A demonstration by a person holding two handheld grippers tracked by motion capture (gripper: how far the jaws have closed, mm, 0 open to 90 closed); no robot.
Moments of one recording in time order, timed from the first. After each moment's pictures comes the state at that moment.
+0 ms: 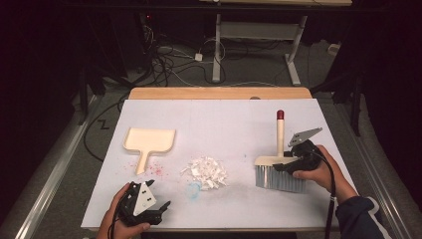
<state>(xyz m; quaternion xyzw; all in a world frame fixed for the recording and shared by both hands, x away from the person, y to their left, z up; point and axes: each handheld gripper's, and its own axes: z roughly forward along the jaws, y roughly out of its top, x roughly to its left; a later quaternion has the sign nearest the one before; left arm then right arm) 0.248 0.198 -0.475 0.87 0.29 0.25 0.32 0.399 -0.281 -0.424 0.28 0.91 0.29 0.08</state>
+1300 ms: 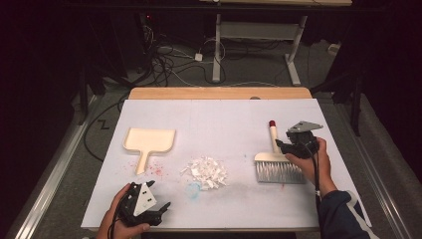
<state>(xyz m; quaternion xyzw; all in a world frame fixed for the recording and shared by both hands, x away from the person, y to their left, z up) 0.247 0.199 -0.477 0.87 0.28 0.25 0.32 0.422 -0.275 -0.430 0.41 0.81 0.31 0.28</state>
